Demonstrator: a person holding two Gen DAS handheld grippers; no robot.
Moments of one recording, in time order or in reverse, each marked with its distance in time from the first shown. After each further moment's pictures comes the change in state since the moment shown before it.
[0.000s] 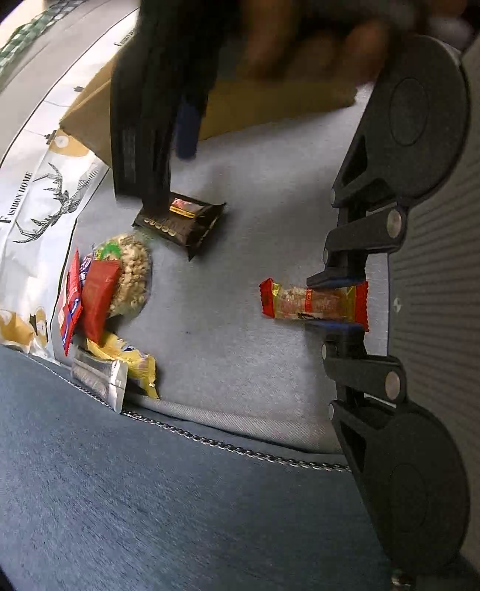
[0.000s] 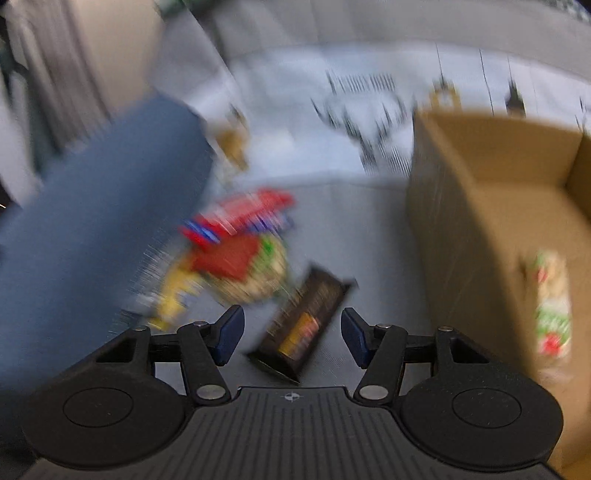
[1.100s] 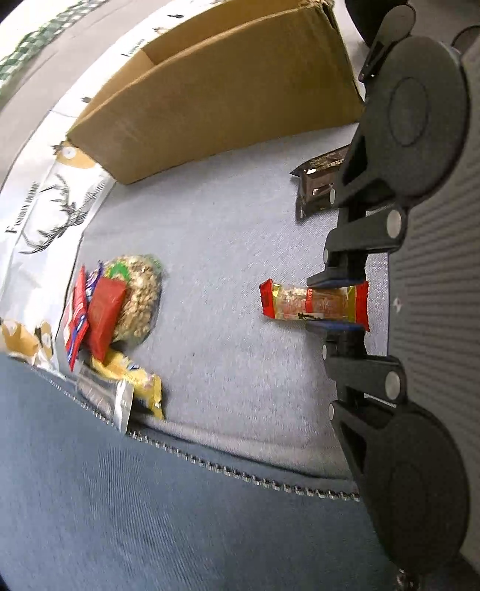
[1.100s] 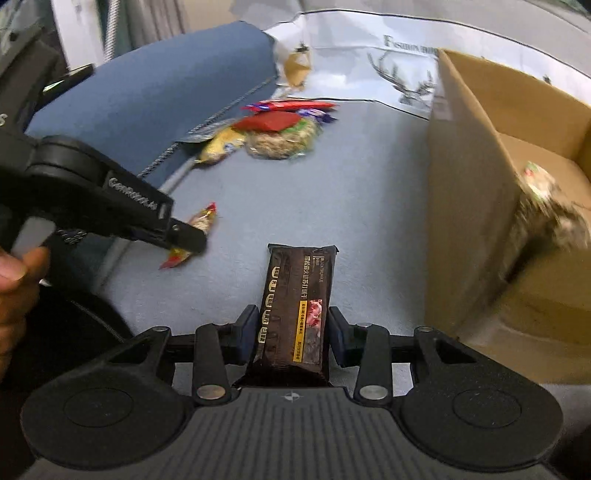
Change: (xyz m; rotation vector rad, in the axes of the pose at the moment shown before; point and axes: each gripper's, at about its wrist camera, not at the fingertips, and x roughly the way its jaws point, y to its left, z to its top) left arm 0.003 -0.012 0.005 -0.003 -0.016 -0.035; right arm -0.068 -0.035 -0.128 -0.244 0.045 0.142
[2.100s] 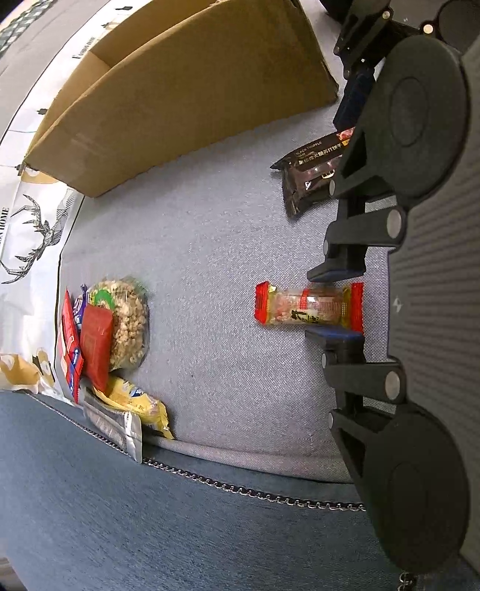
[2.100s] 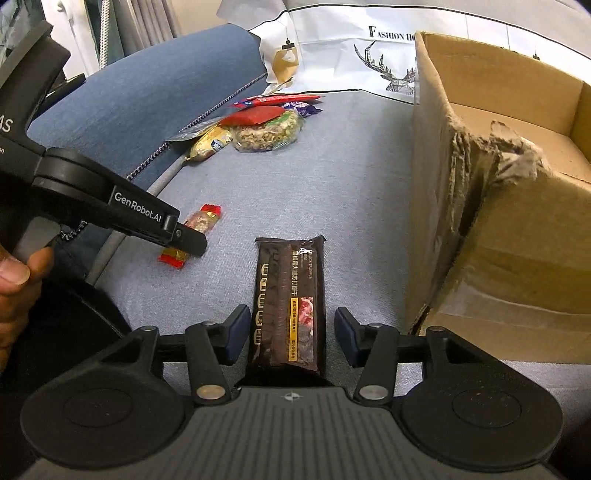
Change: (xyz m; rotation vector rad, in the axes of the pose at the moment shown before) left arm 0.007 -0.027 -0.003 0.135 0.022 0.092; right arm -0.003 -0.019 -0.011 0.026 -0.001 0.030
